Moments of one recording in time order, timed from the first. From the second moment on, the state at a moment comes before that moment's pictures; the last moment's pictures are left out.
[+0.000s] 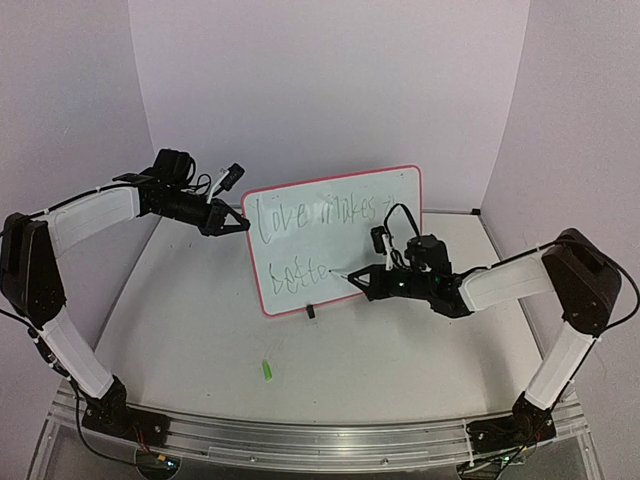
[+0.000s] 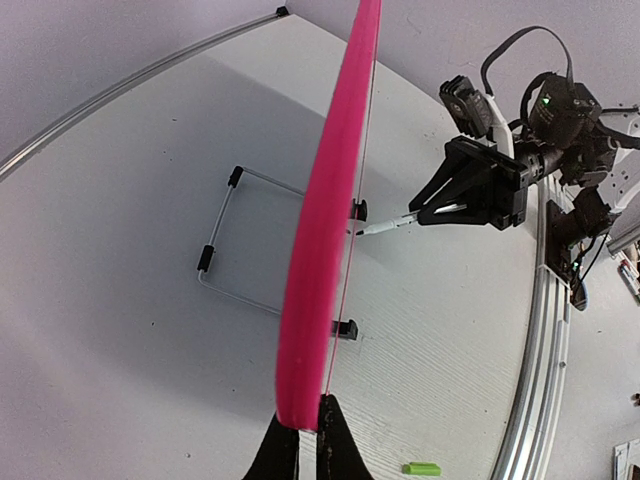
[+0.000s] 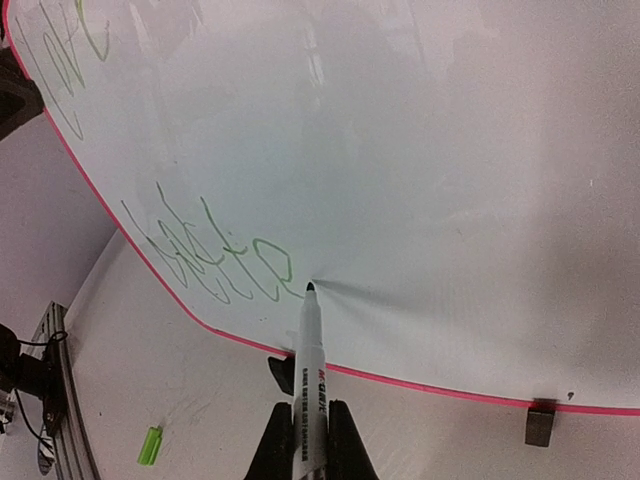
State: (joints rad) left arm -0.34 1.62 1.37 -0.52 0.77 0.25; right arm 0.66 1.74 0.81 0.52 -0.31 0.45
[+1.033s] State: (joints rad) left arm -0.34 1.62 1.37 -0.52 0.78 0.25; right arm 0.66 1.74 0.85 0.52 -0.30 0.45
